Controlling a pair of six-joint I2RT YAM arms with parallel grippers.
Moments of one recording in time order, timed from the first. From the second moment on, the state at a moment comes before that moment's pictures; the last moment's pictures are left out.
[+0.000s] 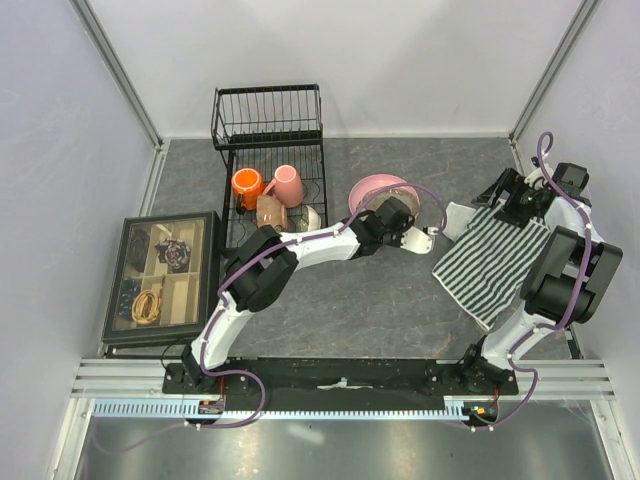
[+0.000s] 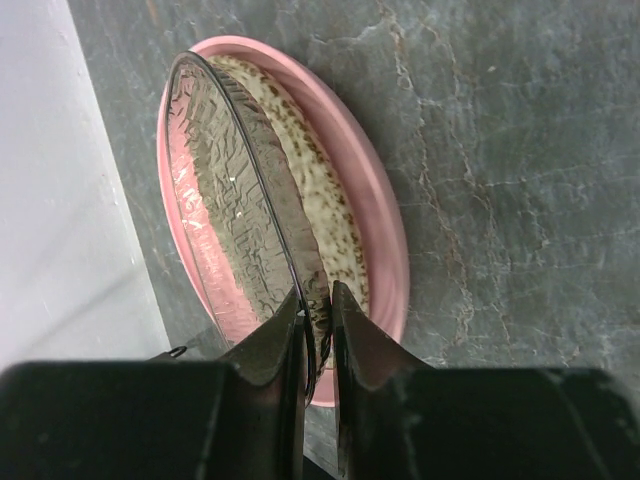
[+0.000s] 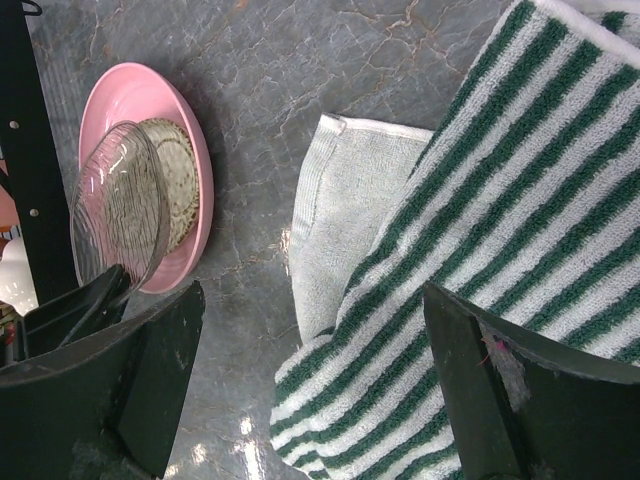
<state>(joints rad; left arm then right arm) -0.96 2.25 1.68 -0.13 -0.20 1.04 -0.49 1.75 1.23 -0.42 -0.68 0.13</state>
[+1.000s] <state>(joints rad) -0.94 2.28 1.69 -0.14 -0.18 1.01 -0.50 1.76 1.23 -0.42 -0.70 0.13</state>
